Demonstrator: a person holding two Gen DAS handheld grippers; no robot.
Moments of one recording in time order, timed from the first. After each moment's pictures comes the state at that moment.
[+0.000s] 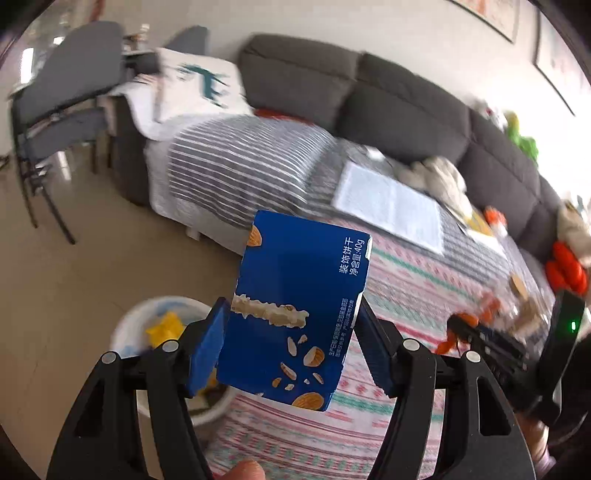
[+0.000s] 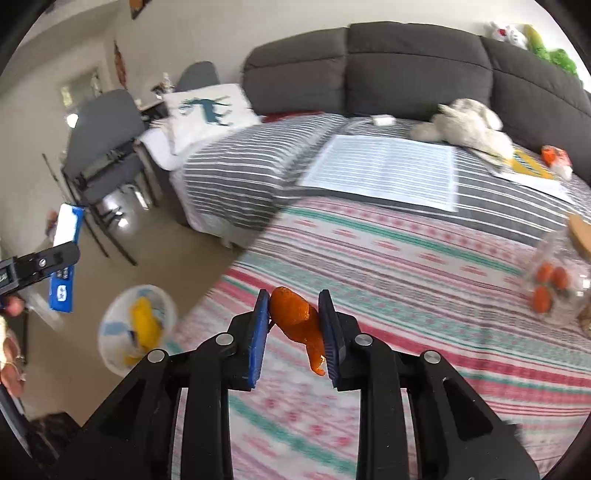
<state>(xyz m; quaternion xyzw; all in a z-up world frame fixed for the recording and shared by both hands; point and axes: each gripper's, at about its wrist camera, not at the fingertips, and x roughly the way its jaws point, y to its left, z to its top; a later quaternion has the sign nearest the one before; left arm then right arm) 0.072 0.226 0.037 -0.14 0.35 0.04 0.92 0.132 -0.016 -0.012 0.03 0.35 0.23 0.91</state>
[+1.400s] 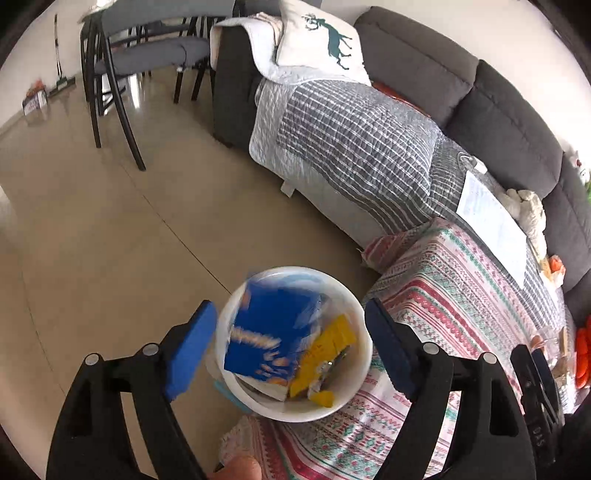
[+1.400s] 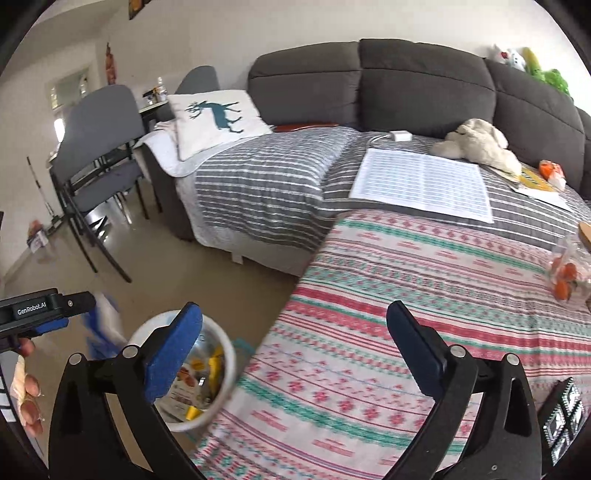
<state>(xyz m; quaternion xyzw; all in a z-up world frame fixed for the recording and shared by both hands) 0.061 0.362 -0.020 -0.23 0.43 0.16 0.86 0.104 0.083 -0.007 0.01 0.32 0.15 0.93</state>
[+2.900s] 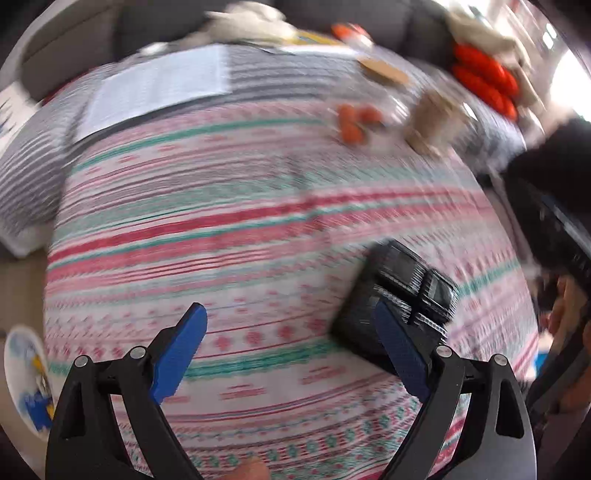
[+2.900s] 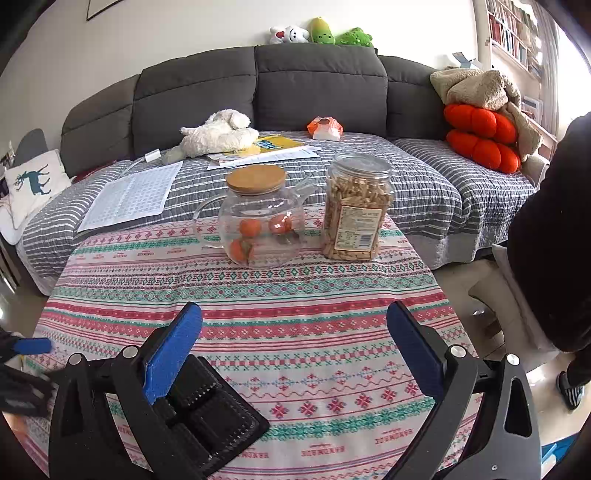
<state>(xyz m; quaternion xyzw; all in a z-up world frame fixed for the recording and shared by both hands) 0.112 -0.104 -0.060 0.08 0.52 -0.23 0.82 0.040 -0.304 -0.024 0.07 0.32 -0.13 0.94</state>
